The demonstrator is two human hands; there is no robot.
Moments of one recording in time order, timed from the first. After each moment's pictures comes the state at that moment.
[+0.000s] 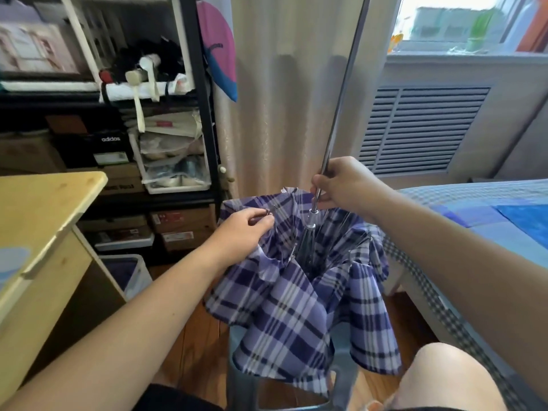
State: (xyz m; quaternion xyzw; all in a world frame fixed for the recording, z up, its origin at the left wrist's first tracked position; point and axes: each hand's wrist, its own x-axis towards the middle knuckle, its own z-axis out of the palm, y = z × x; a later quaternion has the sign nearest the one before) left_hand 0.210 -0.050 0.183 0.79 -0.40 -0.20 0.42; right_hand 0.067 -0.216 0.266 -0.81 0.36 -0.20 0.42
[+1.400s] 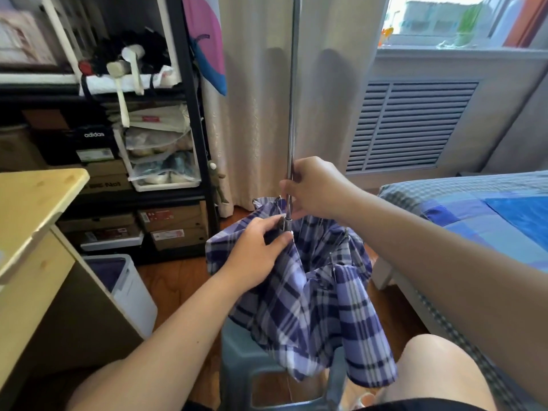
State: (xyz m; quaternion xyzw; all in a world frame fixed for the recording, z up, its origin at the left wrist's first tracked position) left_hand 0.165 -0.061 0.157 0.74 -0.44 -0.19 0.48; right_hand 0.078 -0.176 0.276 -0.88 0.32 -0.13 0.33
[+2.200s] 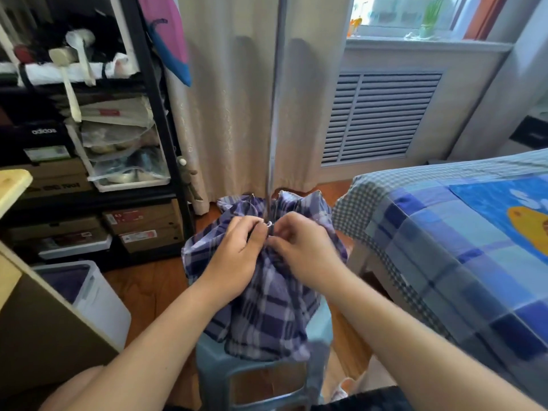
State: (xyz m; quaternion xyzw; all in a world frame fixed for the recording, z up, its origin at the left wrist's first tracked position) left_hand 0.144 -0.064 0.153 0.69 -0.49 -0.17 0.50; right_hand 0.017 -0.156 0.171 -0.82 0.34 -0.27 0.38
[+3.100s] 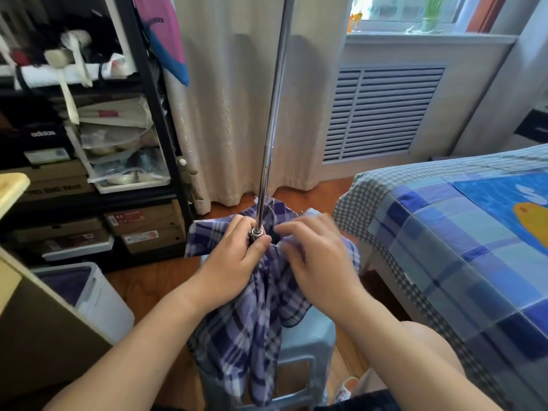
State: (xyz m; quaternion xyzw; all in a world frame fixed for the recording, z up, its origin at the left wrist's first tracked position) left_hand 0.156 -0.058 0.154 0.68 -0.57 -0.14 0.43; right_hand -0.011 -0.151 0.163 -0.89 0.21 -0.36 0.17
